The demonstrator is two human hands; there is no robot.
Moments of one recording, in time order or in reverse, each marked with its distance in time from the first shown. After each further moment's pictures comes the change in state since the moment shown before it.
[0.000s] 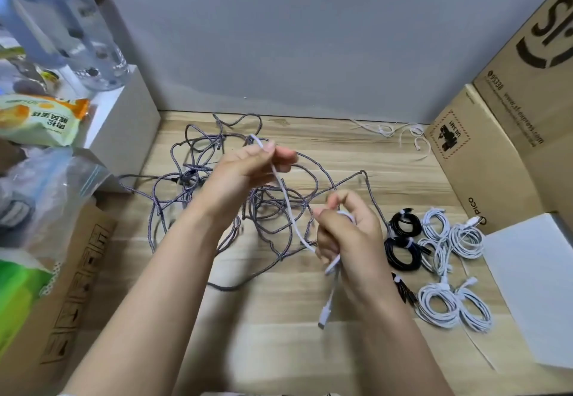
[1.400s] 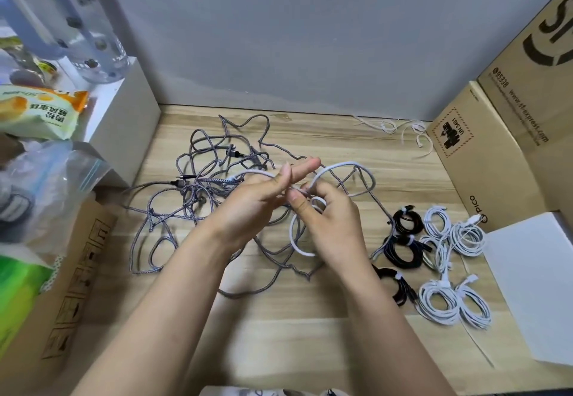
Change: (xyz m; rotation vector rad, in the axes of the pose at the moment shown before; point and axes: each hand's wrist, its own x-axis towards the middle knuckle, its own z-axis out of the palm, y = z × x) left_hand -0.019 -0.022 0.008 -0.067 -0.238 -0.095; right_hand 0.031 0.022 0.011 -0.629 0.064 -0.183
